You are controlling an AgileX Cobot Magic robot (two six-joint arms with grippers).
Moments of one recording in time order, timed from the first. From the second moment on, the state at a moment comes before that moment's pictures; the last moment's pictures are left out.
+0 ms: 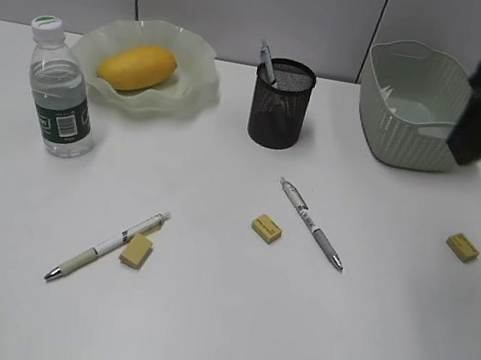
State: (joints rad) left arm -0.27 0.33 -0.53 -0.07 1.06 0.05; right arm 0.45 1.46 -1.36 0.03 1.21 -0.04
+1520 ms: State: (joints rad) left arm -0.27 0.43 -0.61 -0.07 0.99 0.06; right arm 0.45 0.28 -0.51 0.01 1.06 -0.04
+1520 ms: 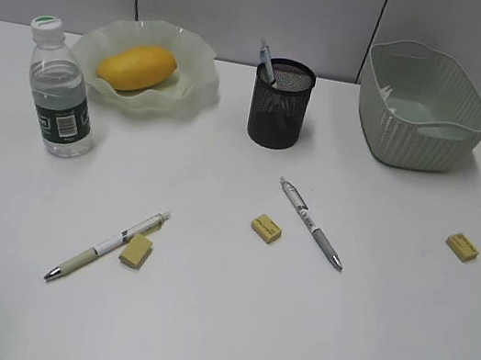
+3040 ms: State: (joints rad) left arm -0.48 1.82 -1.11 -0.10 0.85 0.24; right arm 0.45 0.28 -0.51 0.01 1.04 -0.04
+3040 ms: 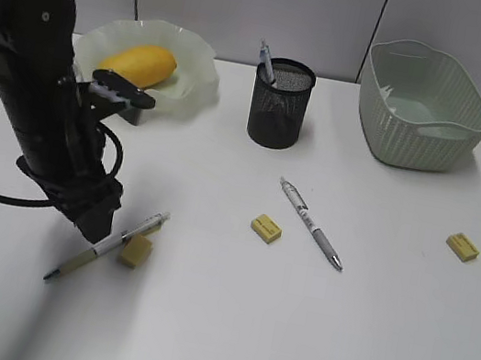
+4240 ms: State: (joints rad) left arm -0.54 1.99 -1.13 0.02 0.75 0.16; right arm 0.45 0.28 -0.51 0.01 1.04 -0.04
